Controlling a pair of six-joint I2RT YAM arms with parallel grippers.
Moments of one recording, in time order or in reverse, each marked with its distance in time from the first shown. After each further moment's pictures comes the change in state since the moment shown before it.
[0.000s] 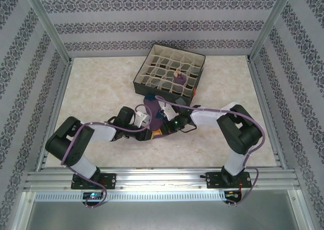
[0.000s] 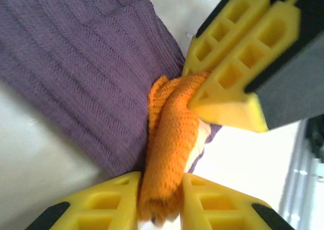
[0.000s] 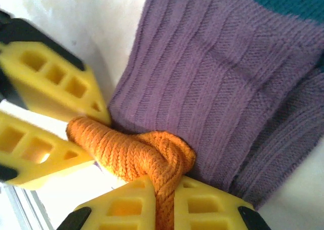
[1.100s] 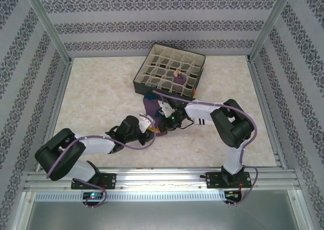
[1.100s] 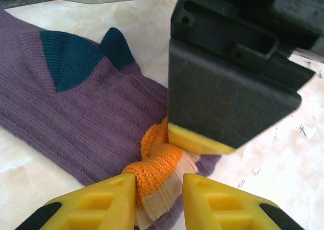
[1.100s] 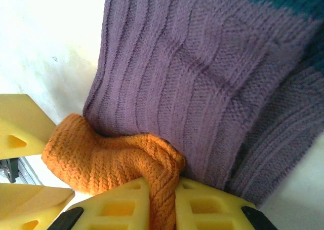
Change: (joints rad) left arm -0.218 -0.130 -0.105 0.227 -0.484 0.179; right arm -0.008 0.103 0.153 -0.184 -0.024 0.048
